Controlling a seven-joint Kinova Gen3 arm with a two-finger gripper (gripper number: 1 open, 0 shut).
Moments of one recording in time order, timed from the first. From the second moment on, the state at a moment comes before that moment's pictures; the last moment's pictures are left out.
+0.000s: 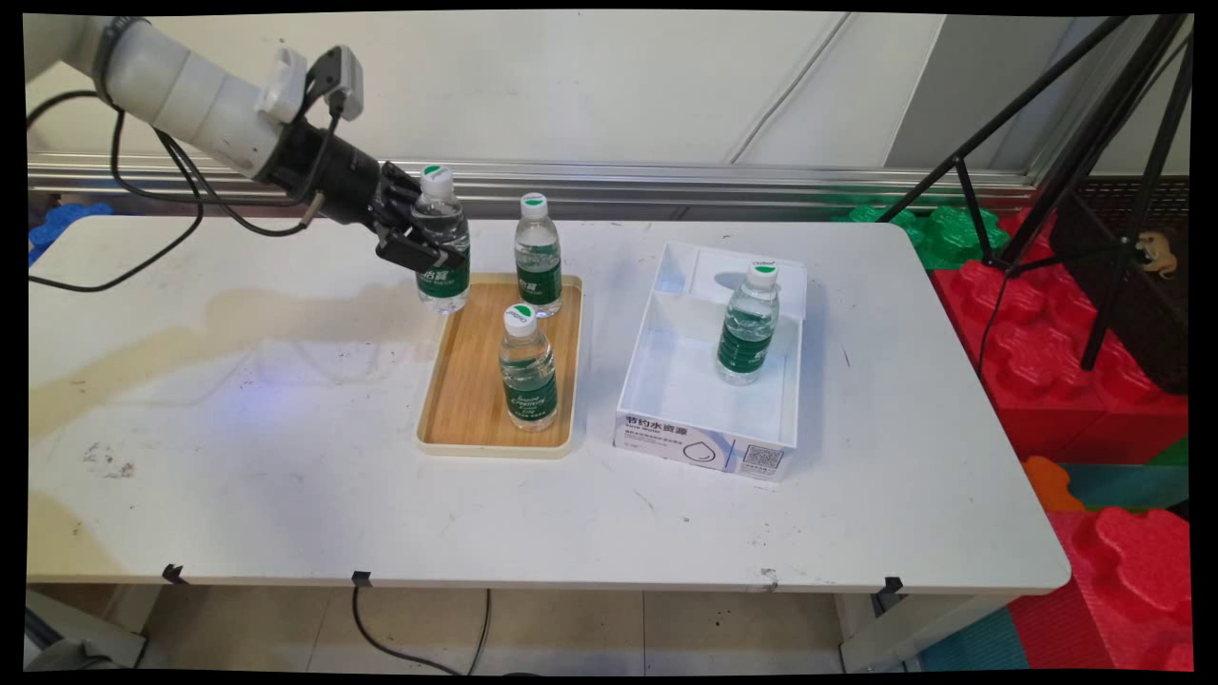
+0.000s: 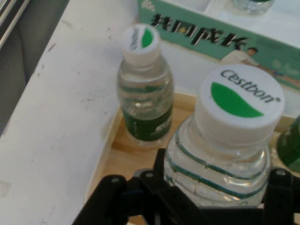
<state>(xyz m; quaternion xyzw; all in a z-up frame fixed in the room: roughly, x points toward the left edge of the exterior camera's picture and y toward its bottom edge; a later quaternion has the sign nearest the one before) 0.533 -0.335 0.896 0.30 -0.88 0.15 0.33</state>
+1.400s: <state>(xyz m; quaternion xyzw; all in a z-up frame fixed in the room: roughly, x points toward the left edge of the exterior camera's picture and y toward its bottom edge) 0.560 -0.377 0.819 0.32 -0.87 0.18 0.34</state>
